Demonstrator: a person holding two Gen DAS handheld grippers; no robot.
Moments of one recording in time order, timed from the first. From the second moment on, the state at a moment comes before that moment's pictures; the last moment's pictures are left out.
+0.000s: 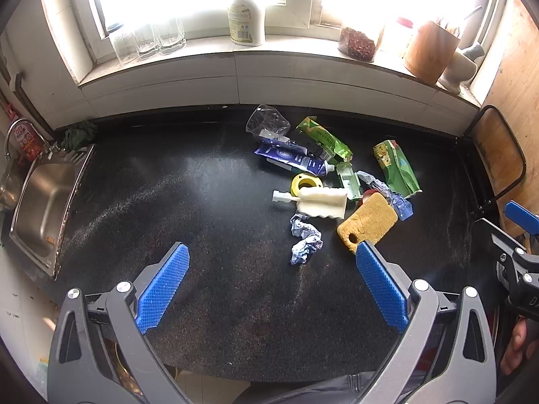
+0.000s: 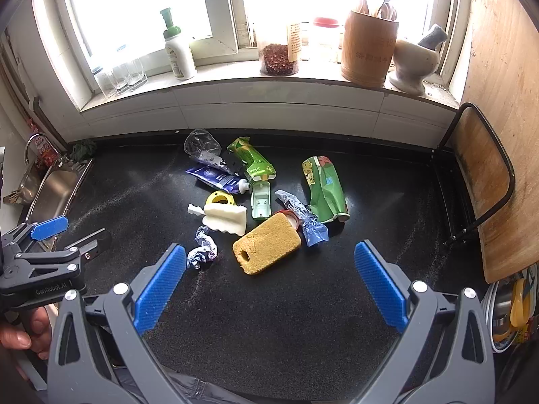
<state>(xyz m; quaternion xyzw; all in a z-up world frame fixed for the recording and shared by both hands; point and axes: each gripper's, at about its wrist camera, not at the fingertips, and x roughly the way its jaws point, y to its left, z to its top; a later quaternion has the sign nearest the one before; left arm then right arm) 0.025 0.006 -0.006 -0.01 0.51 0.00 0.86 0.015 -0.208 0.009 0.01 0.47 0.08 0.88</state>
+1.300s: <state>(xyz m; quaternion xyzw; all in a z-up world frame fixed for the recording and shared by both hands) 0.099 -0.024 -0.148 0.00 0.56 -0.04 0.83 0.136 -0.279 -0.110 0.00 0.50 0.08 0.86</state>
